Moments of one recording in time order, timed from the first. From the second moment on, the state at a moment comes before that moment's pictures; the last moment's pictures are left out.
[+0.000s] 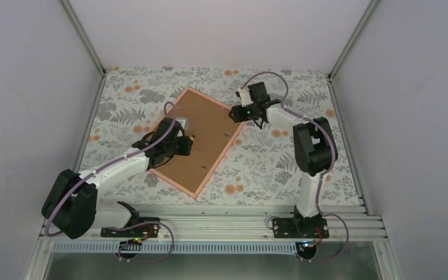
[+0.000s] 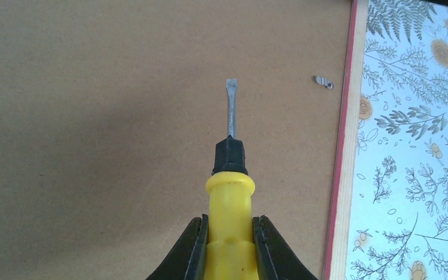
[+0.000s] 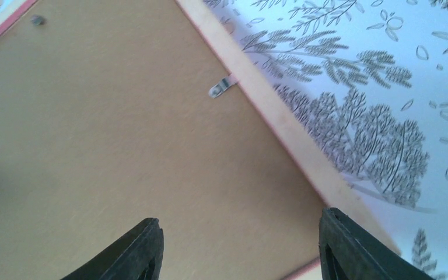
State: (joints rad) left arm -0.56 1.28 0.72 -0.23 0.04 -0.44; right arm 0.38 1.94 1.34 -0.30 -0.30 0.10
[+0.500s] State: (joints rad) left arm -0.56 1.35 0.73 -0.20 0.07 -0.43; right arm 0.35 2.21 1.57 -0.29 -0.31 0.01
